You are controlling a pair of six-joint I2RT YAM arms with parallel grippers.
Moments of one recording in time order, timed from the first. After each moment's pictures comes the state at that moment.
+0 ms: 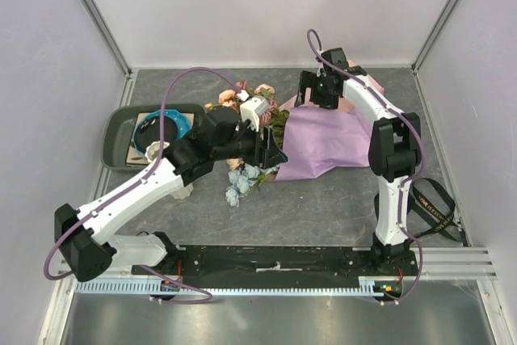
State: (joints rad) left arm -0.81 1.25 1.14 -0.35 0.28 -0.47; right arm 0.24 2.15 1.89 -0.65 -0.18 0.36
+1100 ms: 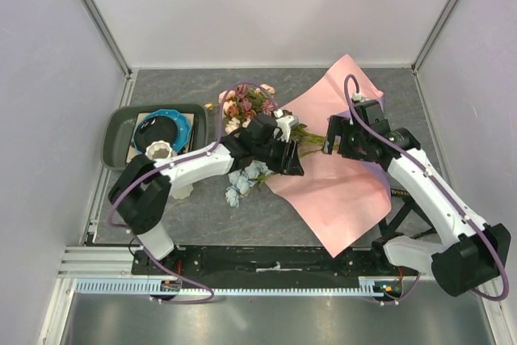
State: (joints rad) left arm -0.81 1.64 1.14 -0.14 0.42 -0.47; right arm 0.37 1.17 1.06 -0.83 0.07 0.51
